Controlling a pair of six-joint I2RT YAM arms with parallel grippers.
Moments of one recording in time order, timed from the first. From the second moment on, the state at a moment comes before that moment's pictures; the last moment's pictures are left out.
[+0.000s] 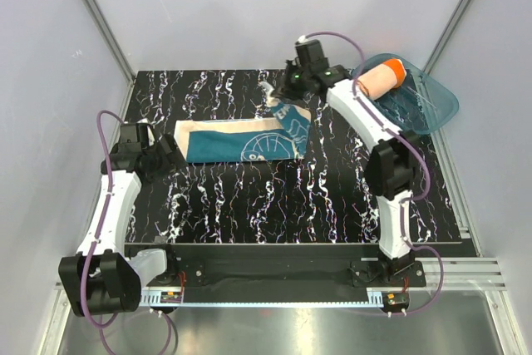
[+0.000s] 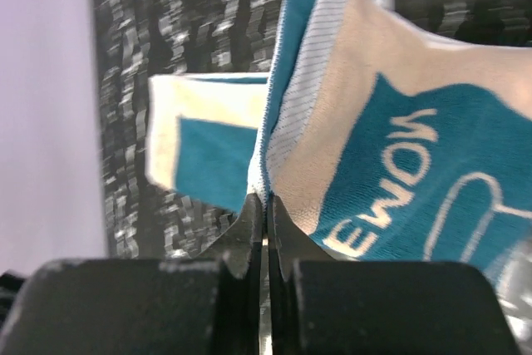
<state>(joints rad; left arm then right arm) 0.09 1.09 0.89 -0.76 0.09 -0.39 0.45 2.07 2.02 -0.63 -0.19 0.67</state>
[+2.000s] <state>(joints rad) 0.09 1.02 0.89 -0.77 -0.02 -0.42 0.84 2.80 2.54 -0.11 -0.49 1.03</state>
